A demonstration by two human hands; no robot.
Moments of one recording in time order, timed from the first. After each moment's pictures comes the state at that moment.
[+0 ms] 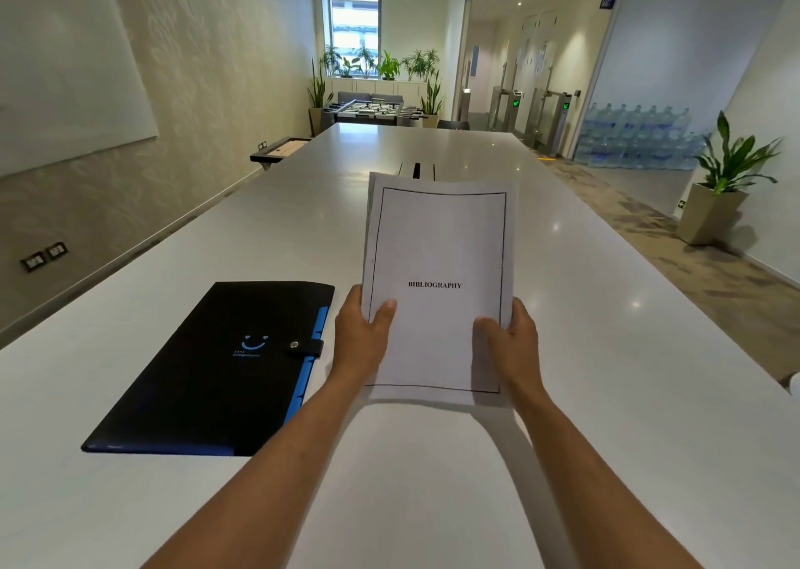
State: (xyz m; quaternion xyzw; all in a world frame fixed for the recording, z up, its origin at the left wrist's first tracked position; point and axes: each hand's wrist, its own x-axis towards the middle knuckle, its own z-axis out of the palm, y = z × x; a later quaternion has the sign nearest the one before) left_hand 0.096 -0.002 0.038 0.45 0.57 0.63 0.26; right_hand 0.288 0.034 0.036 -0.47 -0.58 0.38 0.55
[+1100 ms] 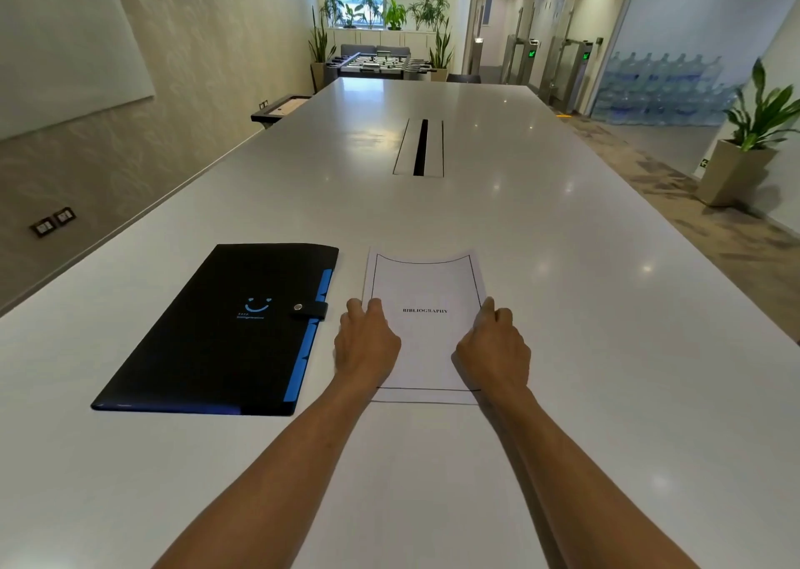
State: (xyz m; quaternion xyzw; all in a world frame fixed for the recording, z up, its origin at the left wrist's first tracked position) left_hand 0.099 -0.006 -0.028 0.53 0.80 0.26 0.05; right_hand 0.268 0.021 -0.023 -0.67 -0.70 0.08 0.22
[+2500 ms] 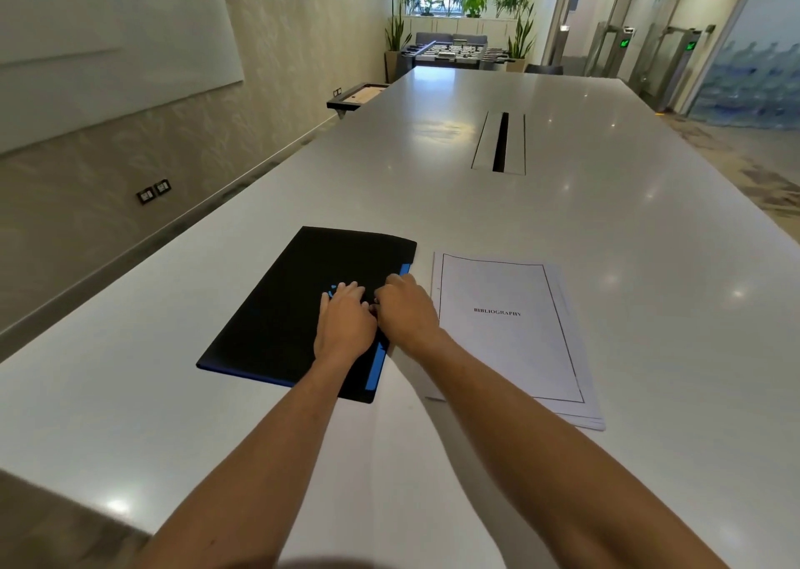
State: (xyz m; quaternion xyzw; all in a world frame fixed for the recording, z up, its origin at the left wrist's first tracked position) left_hand -0.029 -0.042 -0.019 0.48 0.81 0.32 0.09; right_hand 0.059 0.017 -0.009 -0.37 -0.91 0.05 0.20
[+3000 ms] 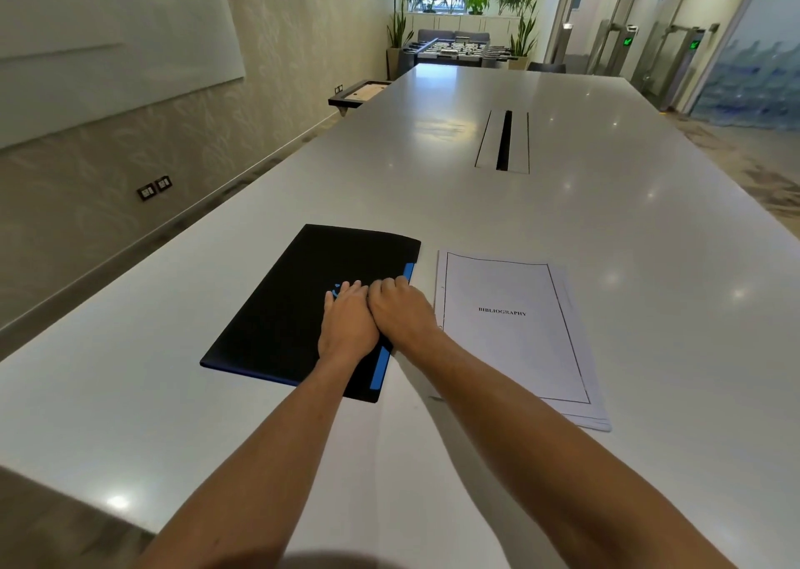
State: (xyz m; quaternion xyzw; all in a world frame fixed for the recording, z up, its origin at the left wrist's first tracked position) left_hand -0.031 -0.042 -0.023 0.50 0.81 0.29 0.07; right_hand 0.050 0.016 -0.011 -0.31 -0.94 -0.07 0.13
